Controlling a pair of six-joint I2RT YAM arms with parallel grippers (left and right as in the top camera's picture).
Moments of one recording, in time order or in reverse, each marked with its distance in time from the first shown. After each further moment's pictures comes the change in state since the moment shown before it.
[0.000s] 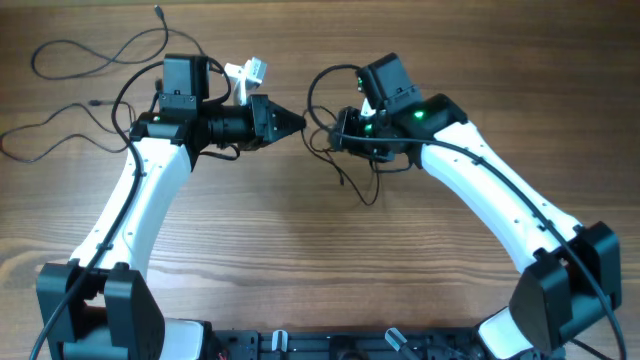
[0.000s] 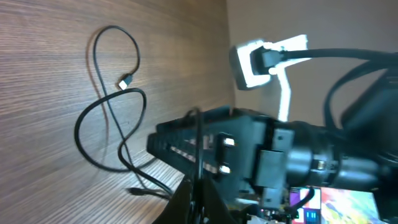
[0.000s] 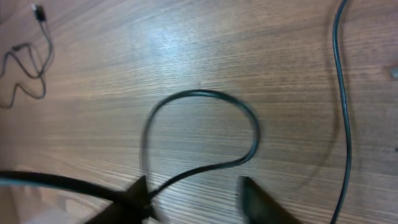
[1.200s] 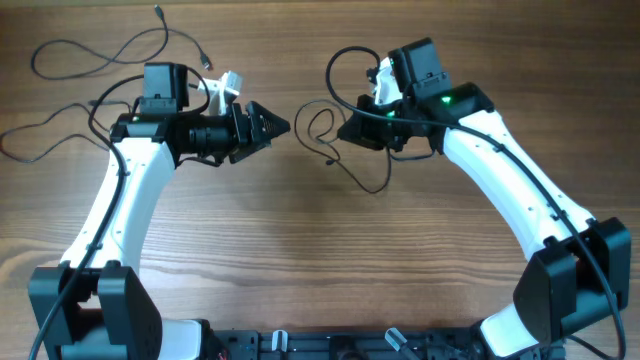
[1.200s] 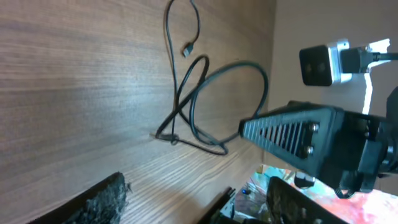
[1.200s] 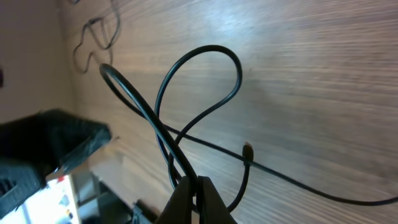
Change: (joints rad) left arm 0.088 0.000 0.000 -0.190 -0.130 0.088; right arm -0.126 0.005 -0.001 0.042 -0.372 -0.110
